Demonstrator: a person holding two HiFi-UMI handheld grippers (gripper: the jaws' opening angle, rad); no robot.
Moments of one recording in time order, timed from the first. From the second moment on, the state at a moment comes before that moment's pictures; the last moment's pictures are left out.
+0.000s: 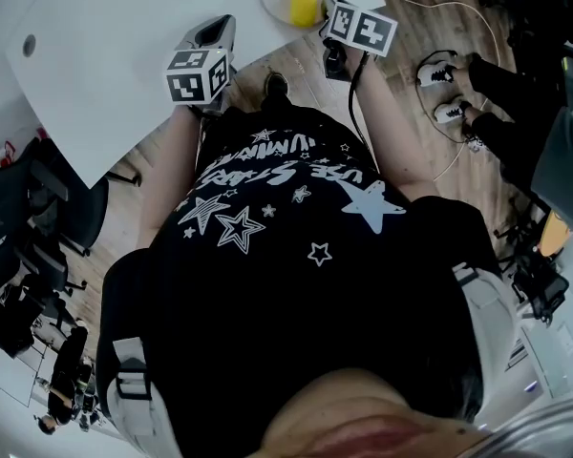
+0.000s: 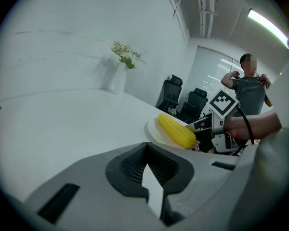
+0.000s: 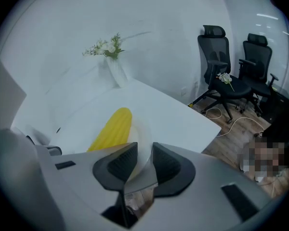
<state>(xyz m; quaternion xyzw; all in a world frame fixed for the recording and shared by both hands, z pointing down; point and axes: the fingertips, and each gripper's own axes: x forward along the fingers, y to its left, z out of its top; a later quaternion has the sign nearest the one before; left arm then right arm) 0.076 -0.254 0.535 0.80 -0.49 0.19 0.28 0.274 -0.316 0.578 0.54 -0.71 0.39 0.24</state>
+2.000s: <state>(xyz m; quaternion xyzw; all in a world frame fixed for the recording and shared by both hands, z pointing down) -0.137 -0.113 0.453 0.87 -0.44 0.12 0.22 0.084 -0.146 0.454 0.63 -0.72 0.26 0.15</state>
